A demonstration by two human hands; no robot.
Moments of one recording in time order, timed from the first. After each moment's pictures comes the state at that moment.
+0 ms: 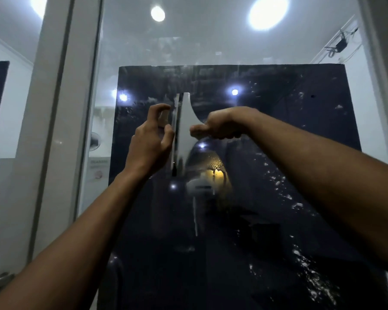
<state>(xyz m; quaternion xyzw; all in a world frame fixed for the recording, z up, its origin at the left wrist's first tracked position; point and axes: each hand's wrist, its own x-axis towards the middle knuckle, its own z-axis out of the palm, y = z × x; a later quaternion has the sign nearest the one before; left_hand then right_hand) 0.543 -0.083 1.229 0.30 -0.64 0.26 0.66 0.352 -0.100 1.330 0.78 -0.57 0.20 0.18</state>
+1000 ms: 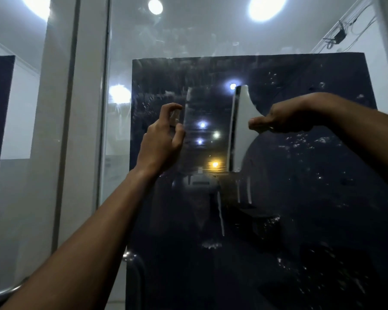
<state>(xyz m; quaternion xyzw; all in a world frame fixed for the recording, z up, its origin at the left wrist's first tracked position) 0.584 -0.107 1.231 0.28 -0.68 0.23 0.63 0.294 -0.069 1.314 0.72 -0.66 0.22 0.07</state>
